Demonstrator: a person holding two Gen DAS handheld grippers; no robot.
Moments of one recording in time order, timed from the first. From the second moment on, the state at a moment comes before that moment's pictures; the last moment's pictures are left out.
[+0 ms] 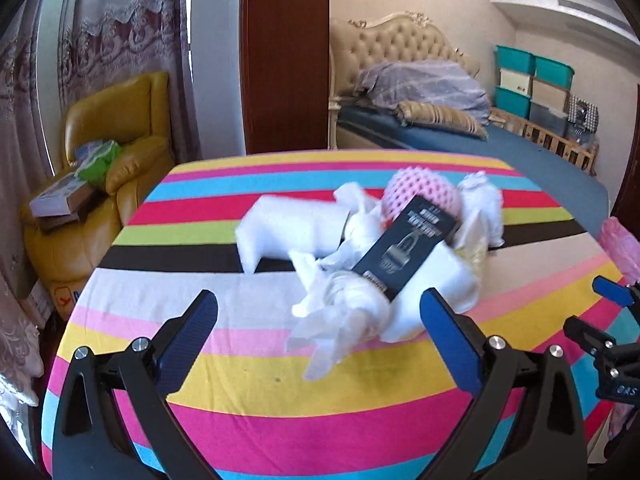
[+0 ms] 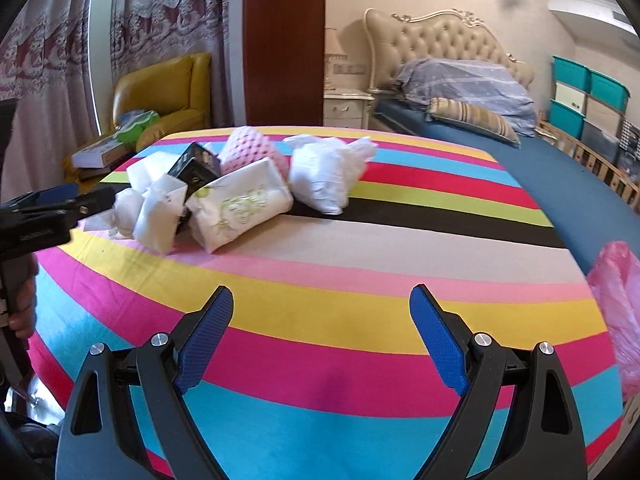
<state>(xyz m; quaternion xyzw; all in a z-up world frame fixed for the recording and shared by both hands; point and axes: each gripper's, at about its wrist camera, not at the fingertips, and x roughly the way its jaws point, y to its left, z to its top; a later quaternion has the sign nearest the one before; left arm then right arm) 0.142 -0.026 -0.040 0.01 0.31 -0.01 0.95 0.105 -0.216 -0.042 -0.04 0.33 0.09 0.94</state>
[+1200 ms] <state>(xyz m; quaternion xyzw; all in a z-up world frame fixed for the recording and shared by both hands) 0.111 0.060 -0.060 -0.03 0.33 -0.02 0.94 0.153 -0.054 -0.046 -0.11 0.36 0.22 0.90</state>
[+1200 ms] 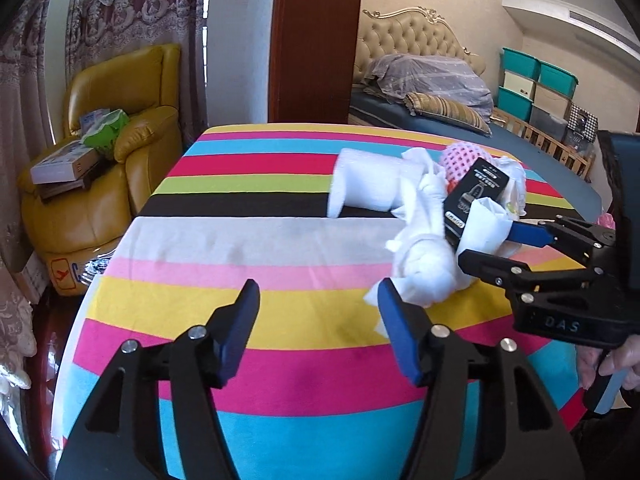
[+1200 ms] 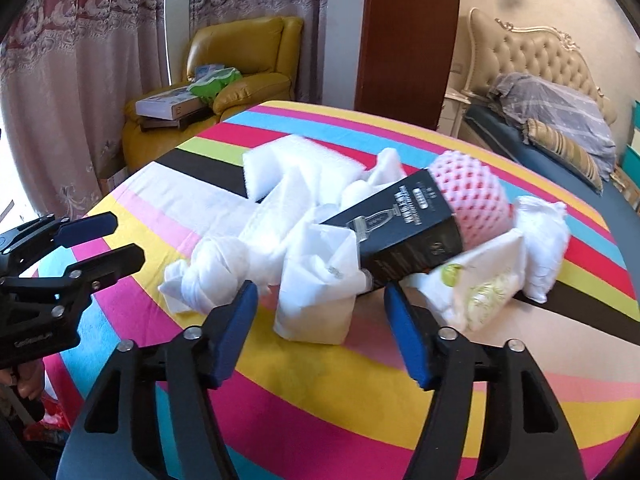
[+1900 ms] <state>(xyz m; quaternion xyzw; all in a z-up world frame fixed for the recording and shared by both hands) 0.132 0.001 -0.065 -0.02 0.35 -0.07 0.94 0.110 -0.132 -0.026 -0.08 0.33 0.19 0.92</state>
